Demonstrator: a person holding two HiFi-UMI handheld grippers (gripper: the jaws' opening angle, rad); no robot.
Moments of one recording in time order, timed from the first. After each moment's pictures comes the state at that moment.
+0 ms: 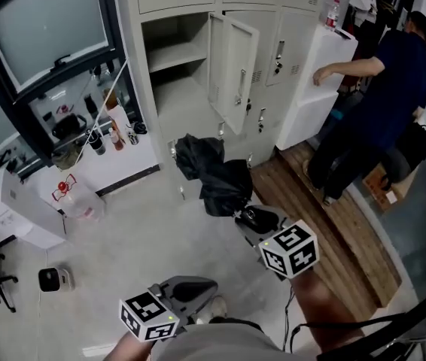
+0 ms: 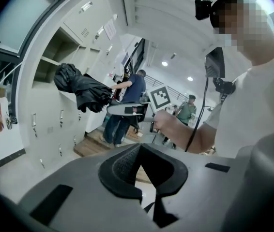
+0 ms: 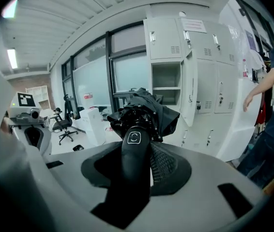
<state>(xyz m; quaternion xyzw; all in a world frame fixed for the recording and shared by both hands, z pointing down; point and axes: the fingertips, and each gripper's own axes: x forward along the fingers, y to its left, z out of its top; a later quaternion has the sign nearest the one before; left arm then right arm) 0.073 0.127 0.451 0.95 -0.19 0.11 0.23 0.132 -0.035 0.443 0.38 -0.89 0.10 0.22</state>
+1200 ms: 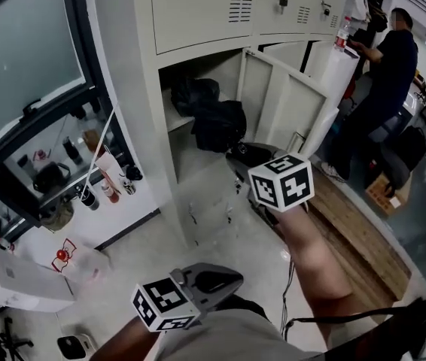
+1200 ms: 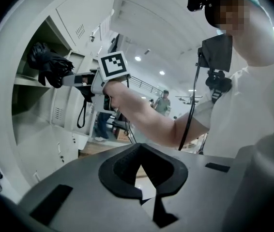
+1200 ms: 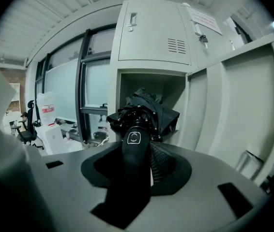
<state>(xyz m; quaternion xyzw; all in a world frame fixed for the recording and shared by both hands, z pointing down) -0.044 -0.152 0.384 0.98 -0.01 0.12 0.16 -0.012 -0.421 0.318 0.48 -0.86 0.05 0.18</state>
